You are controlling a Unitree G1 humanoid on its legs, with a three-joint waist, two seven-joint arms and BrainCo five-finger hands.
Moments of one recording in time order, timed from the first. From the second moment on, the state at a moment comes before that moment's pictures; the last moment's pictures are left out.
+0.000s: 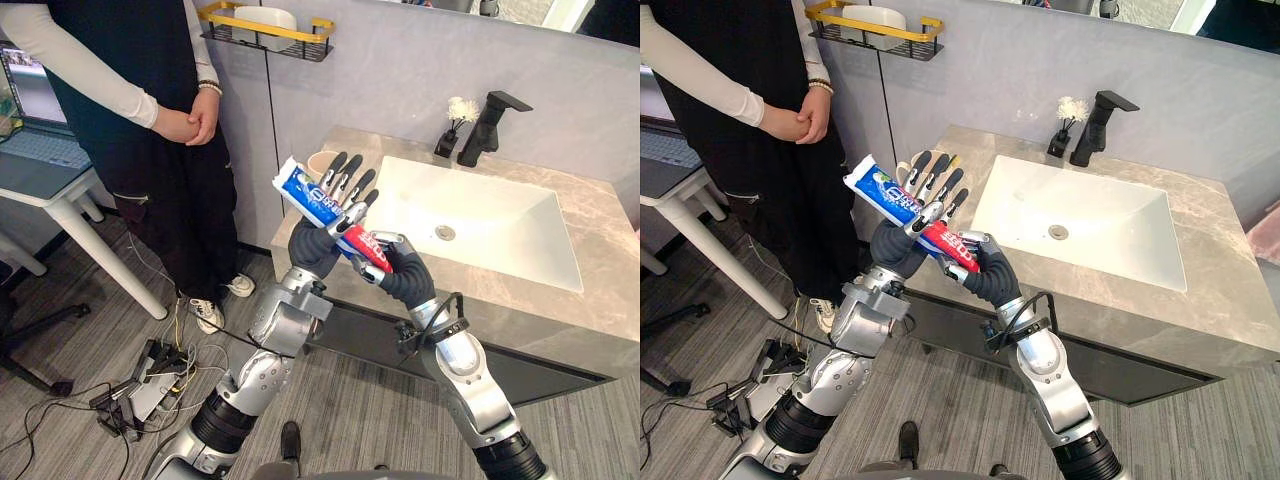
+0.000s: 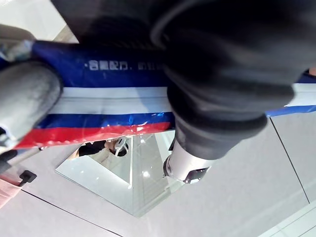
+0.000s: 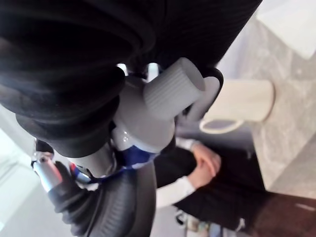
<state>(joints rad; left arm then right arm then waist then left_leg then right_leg) -0.26 0.20 -0.45 -0.27 -0.97 -0.14 0.03 -0.05 -0.20 0.32 -0.25 0.13 -0.19 0.05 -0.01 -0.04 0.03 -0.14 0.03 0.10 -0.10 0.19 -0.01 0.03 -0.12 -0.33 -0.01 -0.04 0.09</state>
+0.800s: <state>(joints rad) -0.26 0.20 -0.44 -0.26 -0.96 -0.12 0.02 -0.04 -0.16 0.31 -0.21 0.11 -0.19 0.08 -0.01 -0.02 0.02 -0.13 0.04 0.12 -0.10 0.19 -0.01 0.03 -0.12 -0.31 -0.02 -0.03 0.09</state>
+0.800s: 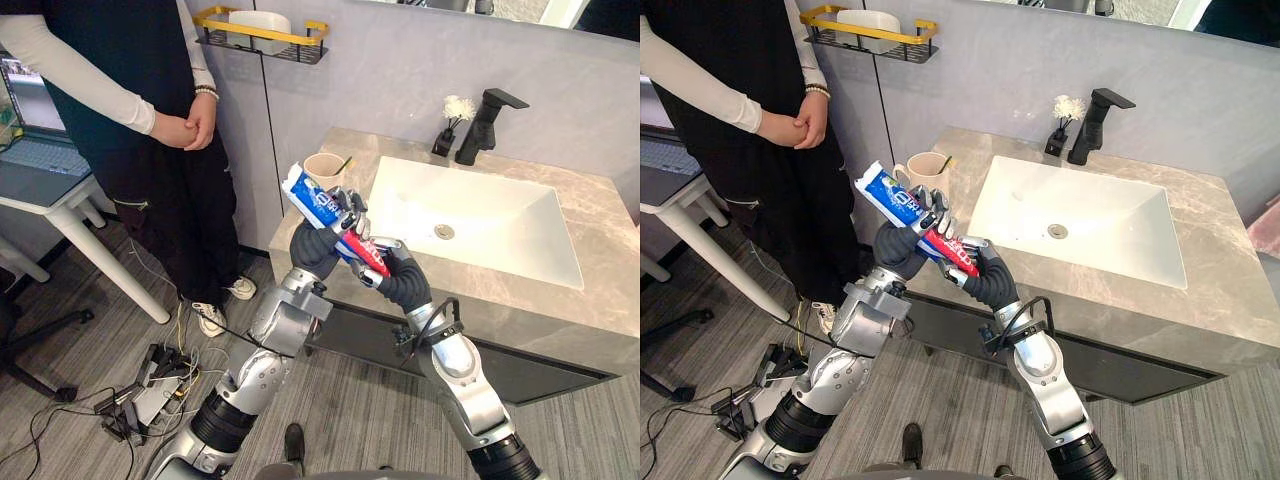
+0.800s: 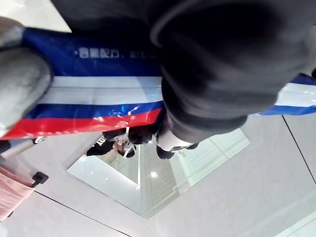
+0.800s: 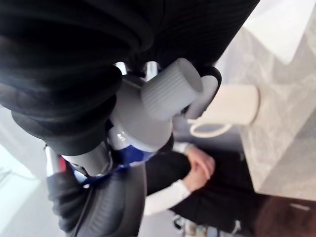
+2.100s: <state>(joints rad) -1.15 0.51 -0.33 0.44 -0.31 -0.18 0.20 0.34 -0.14 0.46 -0.14 0.32 -0.15 0.20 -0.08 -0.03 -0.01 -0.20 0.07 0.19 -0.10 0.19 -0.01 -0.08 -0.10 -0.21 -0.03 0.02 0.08</state>
